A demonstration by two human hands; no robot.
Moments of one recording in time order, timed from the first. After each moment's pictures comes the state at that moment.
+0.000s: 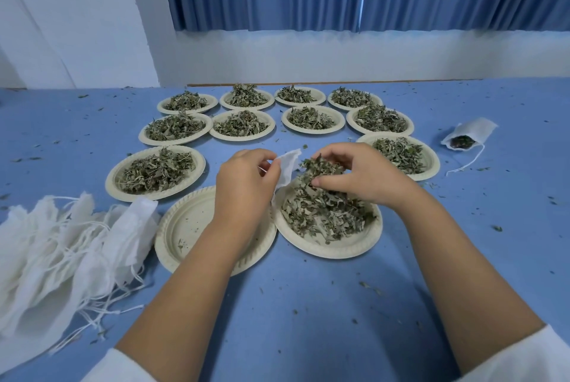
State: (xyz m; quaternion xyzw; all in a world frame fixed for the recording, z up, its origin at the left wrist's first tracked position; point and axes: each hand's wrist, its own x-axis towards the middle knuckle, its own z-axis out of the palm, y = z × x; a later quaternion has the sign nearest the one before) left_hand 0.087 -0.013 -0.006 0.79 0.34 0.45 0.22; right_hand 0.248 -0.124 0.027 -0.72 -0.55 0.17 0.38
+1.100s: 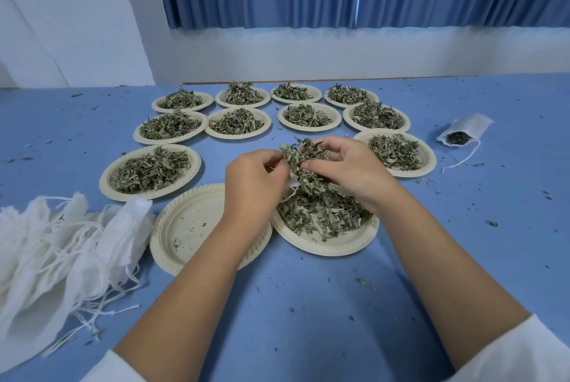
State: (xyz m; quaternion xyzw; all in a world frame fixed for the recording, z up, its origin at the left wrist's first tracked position) left_hand 0.095 -0.033 0.003 0.77 0.36 0.40 0.34; right_hand 0.236 -0.112 0.016 -0.67 -0.44 0.26 0.54
